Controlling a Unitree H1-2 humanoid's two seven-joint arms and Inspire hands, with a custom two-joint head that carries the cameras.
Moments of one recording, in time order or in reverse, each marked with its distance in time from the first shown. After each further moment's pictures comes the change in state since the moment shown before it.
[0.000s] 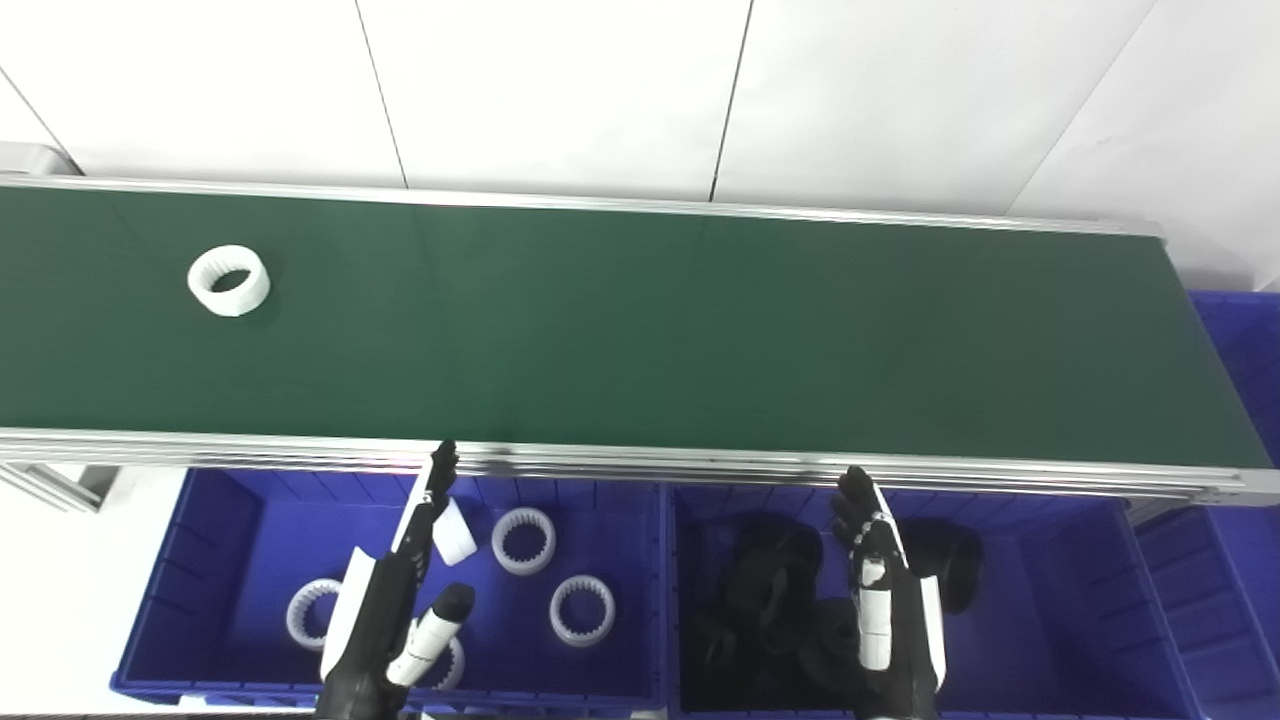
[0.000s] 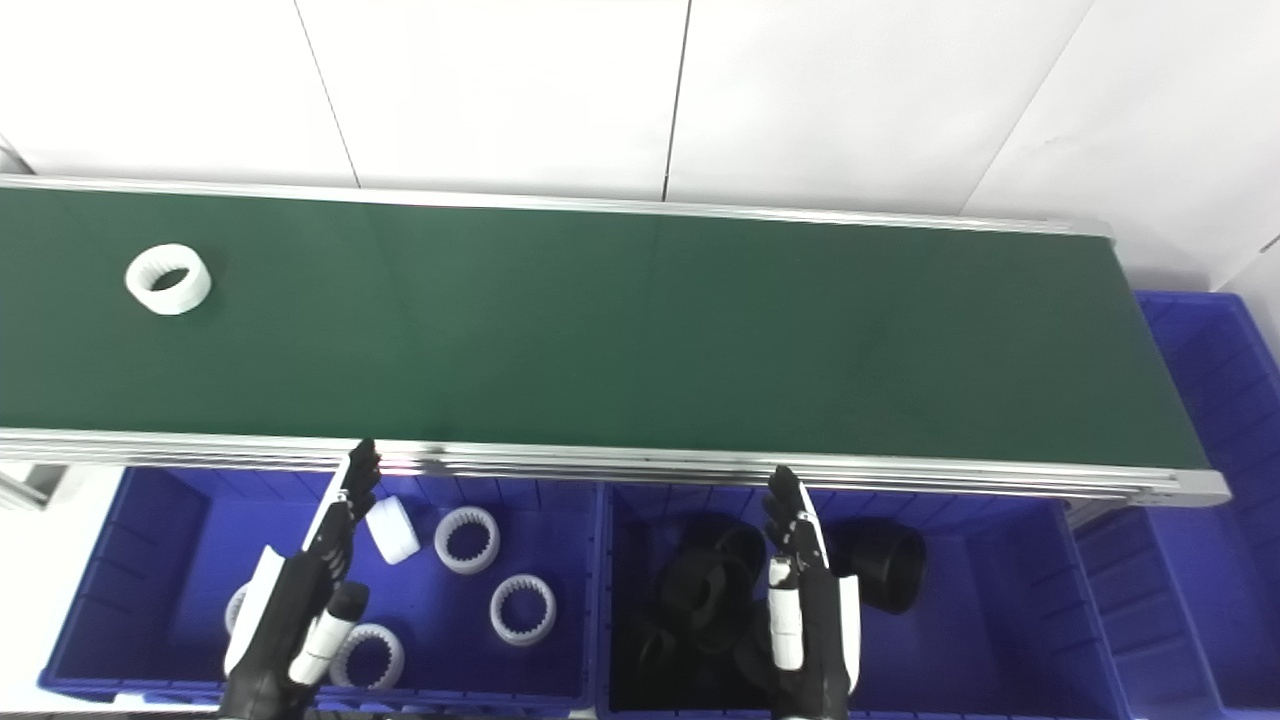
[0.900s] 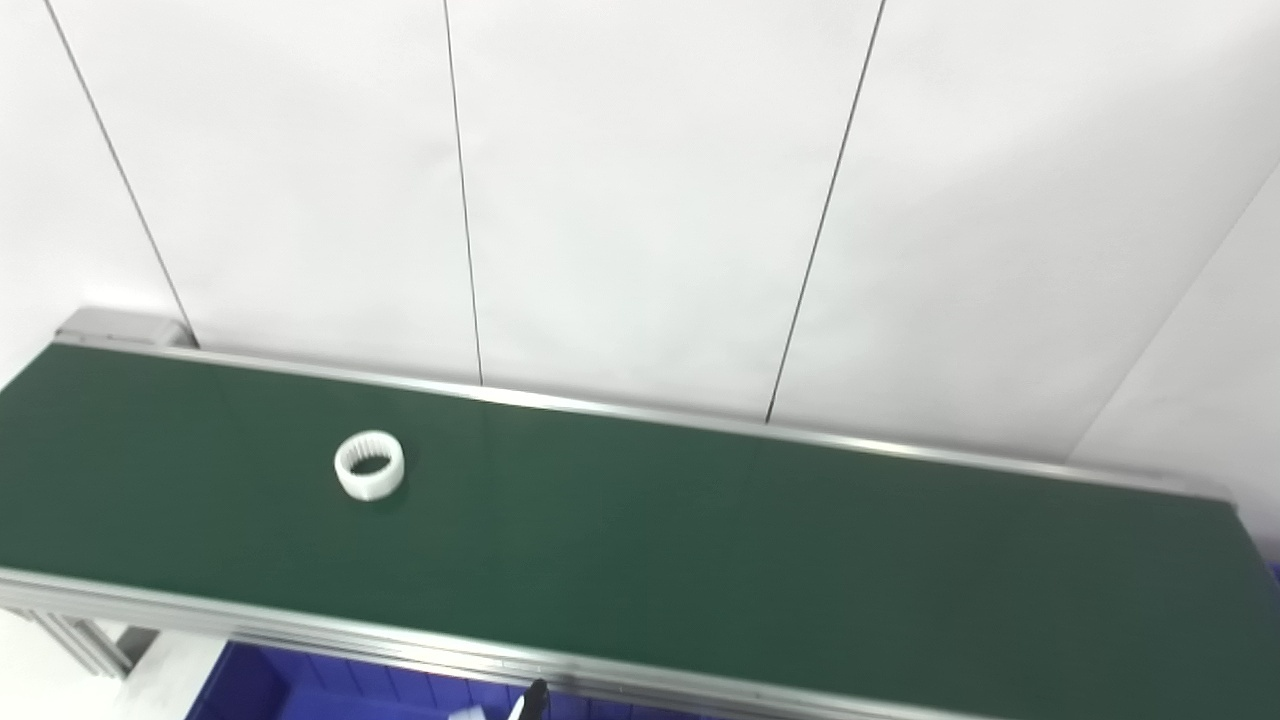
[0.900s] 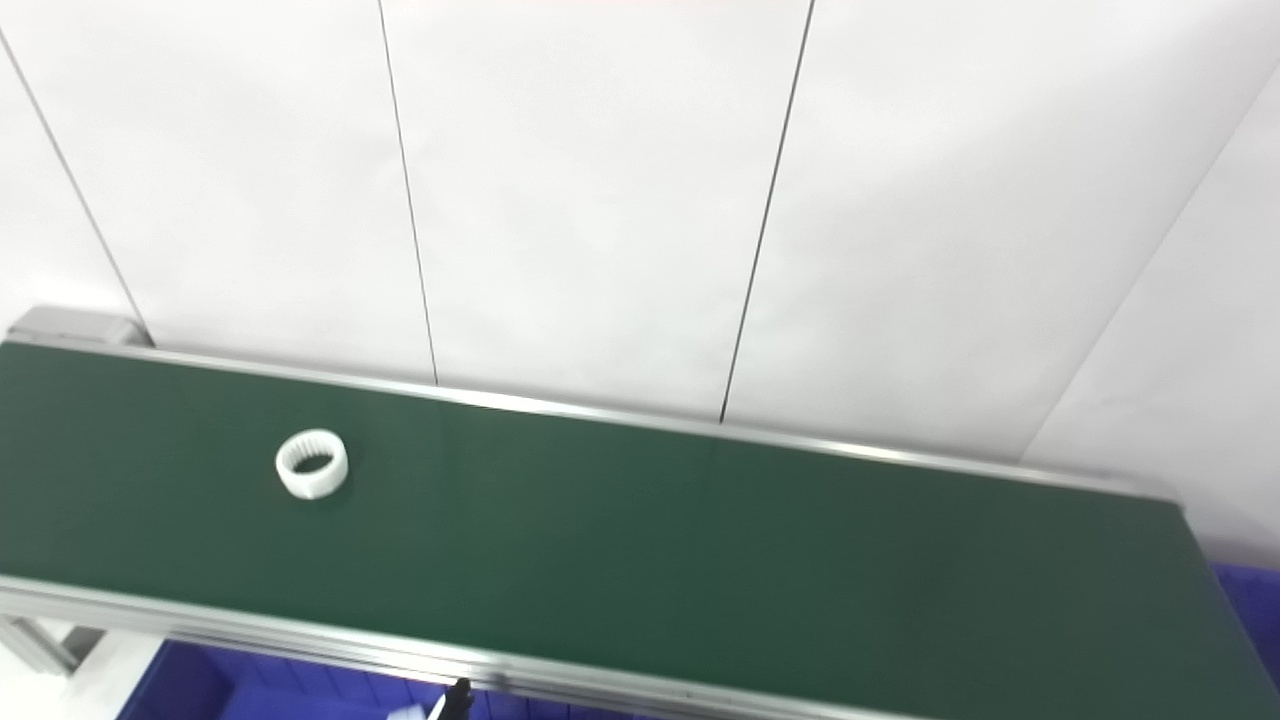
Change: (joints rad) left arm -0.074 -0.066 -0.085 0.280 0.005 -0.170 0.139; right arm -0.091 0.048 -0.395 0.207 0.114 0.000 0.432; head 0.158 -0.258
